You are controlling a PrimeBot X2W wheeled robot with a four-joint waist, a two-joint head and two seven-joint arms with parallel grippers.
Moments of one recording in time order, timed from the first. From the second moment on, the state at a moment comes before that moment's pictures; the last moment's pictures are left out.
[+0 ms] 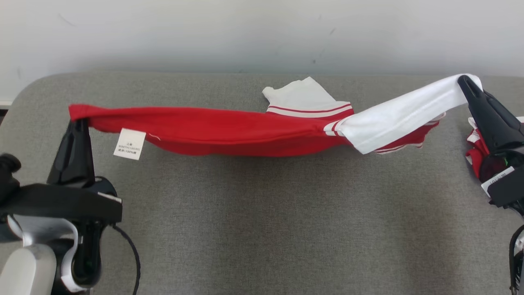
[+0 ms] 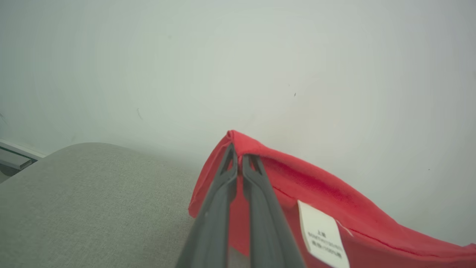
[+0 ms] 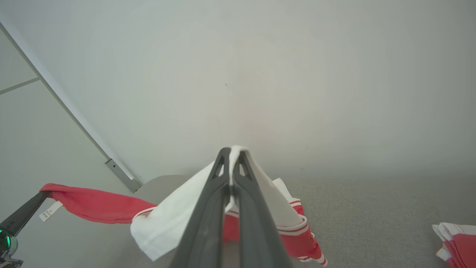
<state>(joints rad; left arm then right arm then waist) -0.28 0.27 -0.19 -0.21 -0.59 0.28 0.09 -0.29 -0.08 -0.28 -0.44 0.68 0.13 0.70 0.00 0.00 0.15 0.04</state>
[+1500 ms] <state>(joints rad) -1.24 0.22 -0.23 0.33 -0.54 0.15 0.04 -1.28 -0.06 -0.10 0.27 0.56 0.13 0.22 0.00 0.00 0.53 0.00</state>
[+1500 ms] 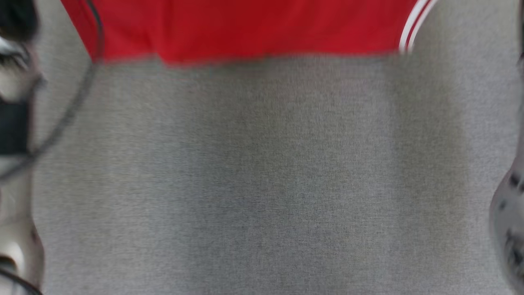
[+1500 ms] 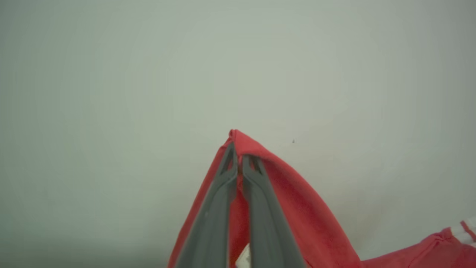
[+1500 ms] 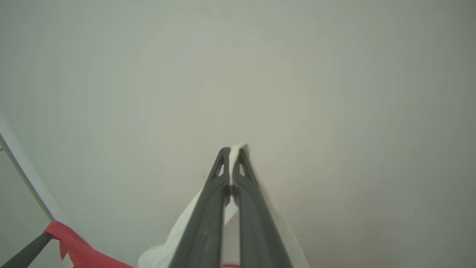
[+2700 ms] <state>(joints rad) -1.24 0.25 -0.35 0.64 -0.49 -0.11 -0.24 -1.06 -0.41 0.30 0.21 0.88 0.13 0.34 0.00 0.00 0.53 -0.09</state>
